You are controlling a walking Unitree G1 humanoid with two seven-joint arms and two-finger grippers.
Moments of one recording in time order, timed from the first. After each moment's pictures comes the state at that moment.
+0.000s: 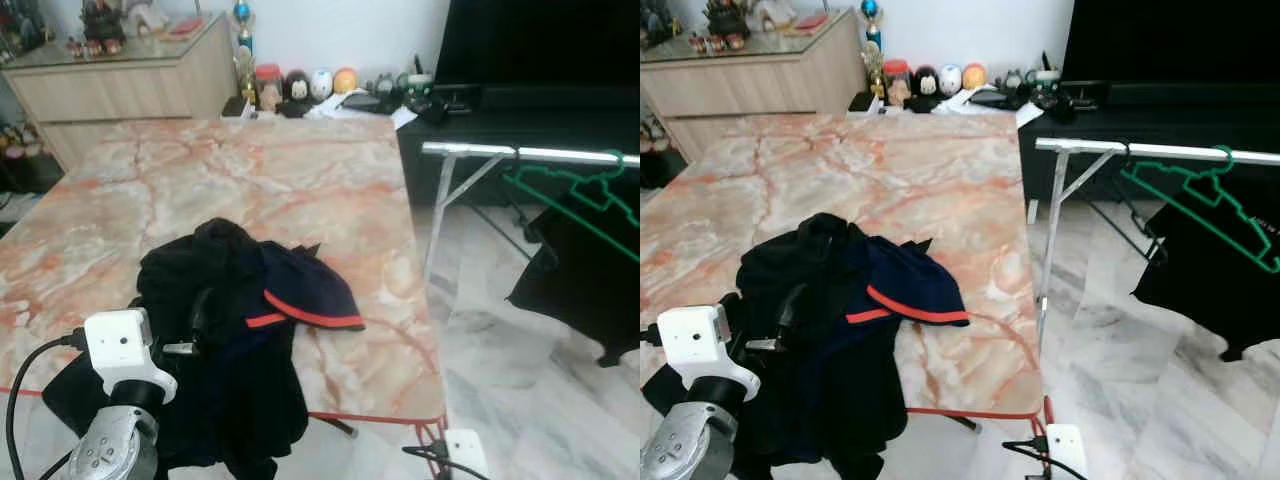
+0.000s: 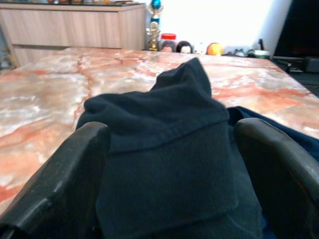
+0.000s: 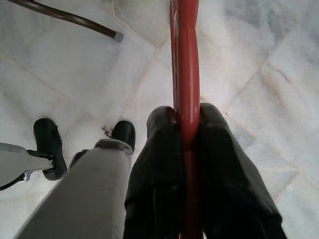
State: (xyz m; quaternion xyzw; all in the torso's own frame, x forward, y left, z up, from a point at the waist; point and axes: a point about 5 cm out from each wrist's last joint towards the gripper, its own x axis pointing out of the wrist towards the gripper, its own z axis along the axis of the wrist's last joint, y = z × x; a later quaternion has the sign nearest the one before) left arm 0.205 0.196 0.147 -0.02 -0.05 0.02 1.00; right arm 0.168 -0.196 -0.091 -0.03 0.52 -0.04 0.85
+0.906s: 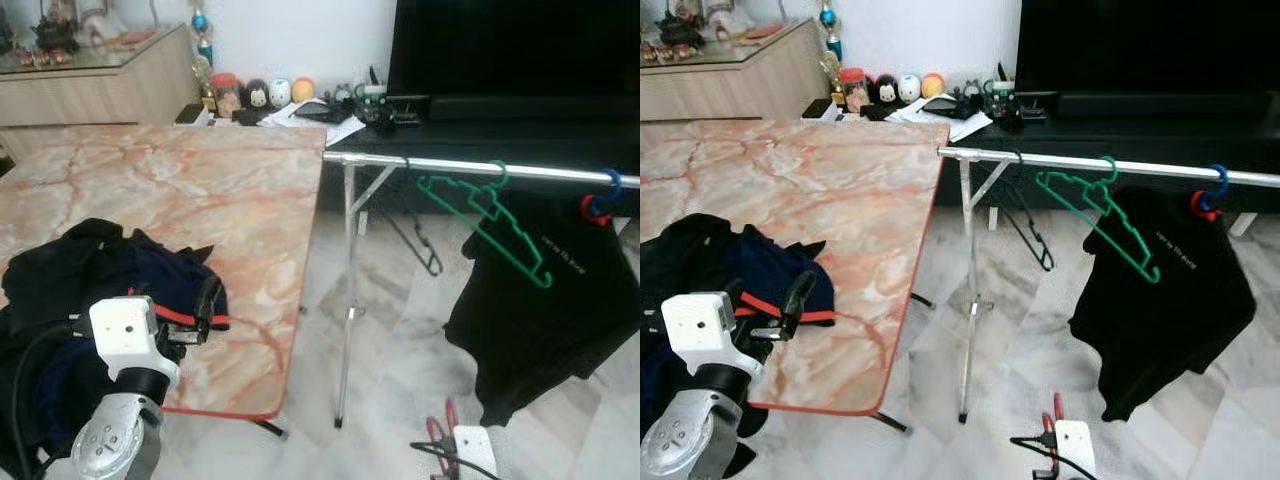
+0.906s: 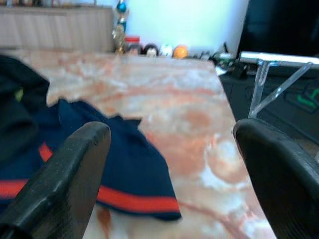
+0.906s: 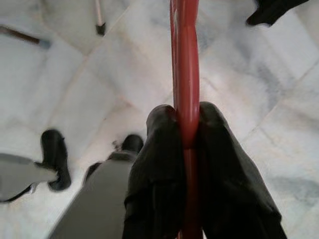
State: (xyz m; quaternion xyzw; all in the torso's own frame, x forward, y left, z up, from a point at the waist) left arm 0.210 0.194 0.151 -0.02 -0.05 0.01 1.00; right arm 0.173 -0.186 -0.091 -0.02 0.51 -0.04 0.86
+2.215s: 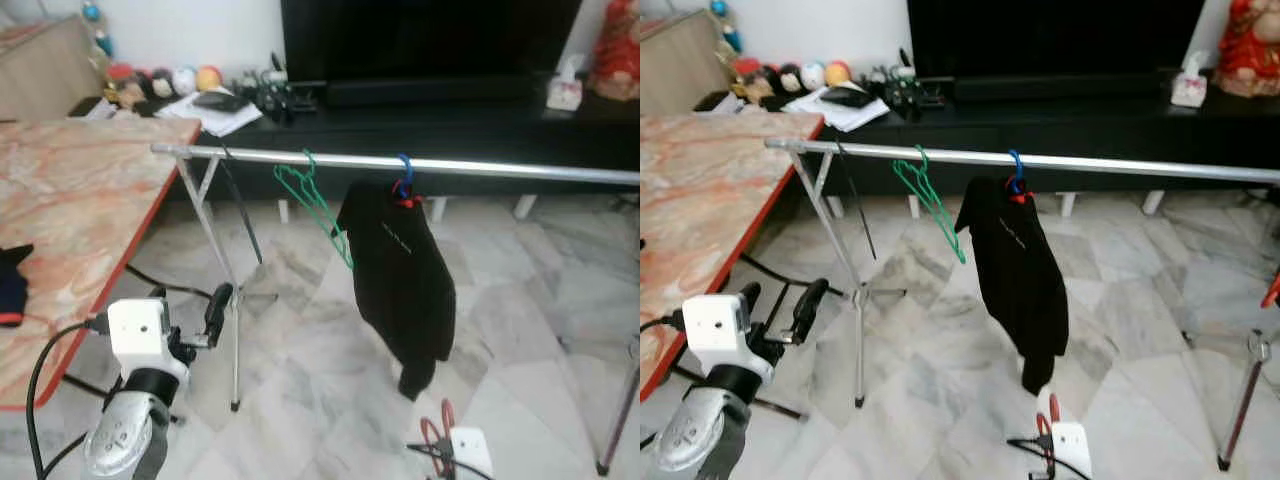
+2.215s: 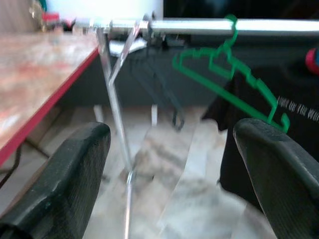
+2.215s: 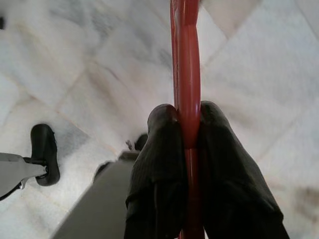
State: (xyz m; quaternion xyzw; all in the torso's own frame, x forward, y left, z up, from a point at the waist) left arm 0.216 0.188 0.132 -0.01 0.00 -0.03 1.00; right arm 0.172 -0.195 -0.089 -0.03 0.50 -0.03 0.86
